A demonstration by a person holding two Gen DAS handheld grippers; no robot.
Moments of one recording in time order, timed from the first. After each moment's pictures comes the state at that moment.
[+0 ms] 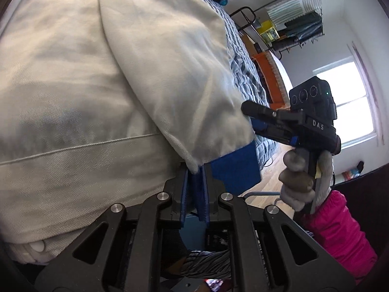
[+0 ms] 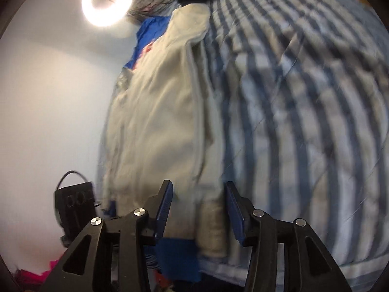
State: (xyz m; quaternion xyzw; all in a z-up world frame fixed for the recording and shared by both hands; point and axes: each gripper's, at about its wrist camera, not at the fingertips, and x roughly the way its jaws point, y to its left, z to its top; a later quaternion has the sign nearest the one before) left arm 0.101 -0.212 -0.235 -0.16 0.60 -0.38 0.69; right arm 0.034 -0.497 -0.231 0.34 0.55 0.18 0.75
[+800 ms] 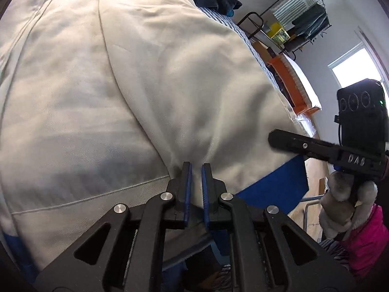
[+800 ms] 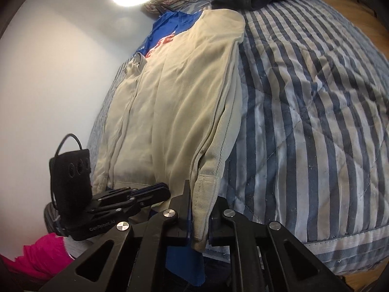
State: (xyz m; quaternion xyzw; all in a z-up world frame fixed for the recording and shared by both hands) left arm 0.120 -0.213 -0.230 -0.10 0.56 -0.34 0.75; right arm 0.035 -0.421 -0.186 0.20 0.54 0.13 0.80
